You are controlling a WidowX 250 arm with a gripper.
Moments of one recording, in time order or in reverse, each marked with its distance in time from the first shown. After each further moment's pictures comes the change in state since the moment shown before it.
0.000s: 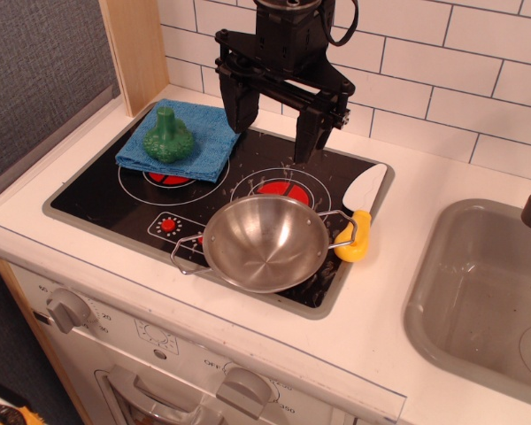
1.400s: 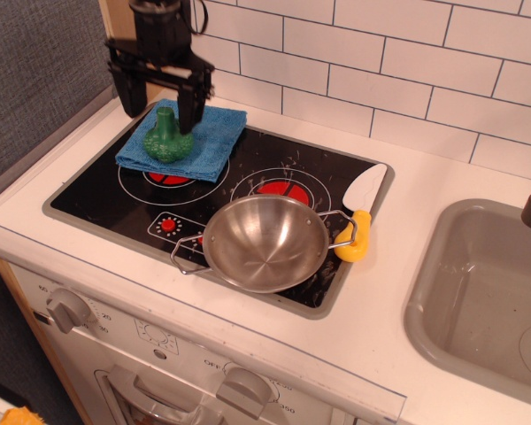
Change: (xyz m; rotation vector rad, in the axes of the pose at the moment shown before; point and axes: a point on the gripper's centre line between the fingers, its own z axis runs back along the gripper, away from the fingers) arm 0.013 0.149 -0.082 0.006 0.143 0.240
